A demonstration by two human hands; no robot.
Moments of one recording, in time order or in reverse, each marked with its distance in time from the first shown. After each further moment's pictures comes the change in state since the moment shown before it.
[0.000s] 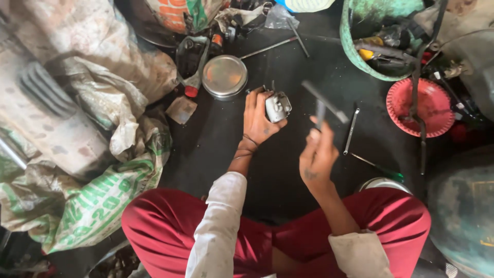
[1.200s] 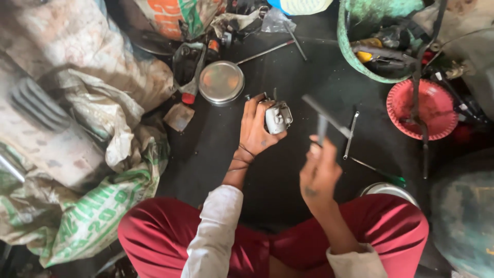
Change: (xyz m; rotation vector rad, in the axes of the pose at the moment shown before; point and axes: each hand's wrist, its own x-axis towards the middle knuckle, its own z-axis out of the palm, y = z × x) left_hand 0.006 0.017 -0.010 -0.005 -0.058 0.099; right_hand -0.012 0.000 -0.017 -0.103 0.000 0.074
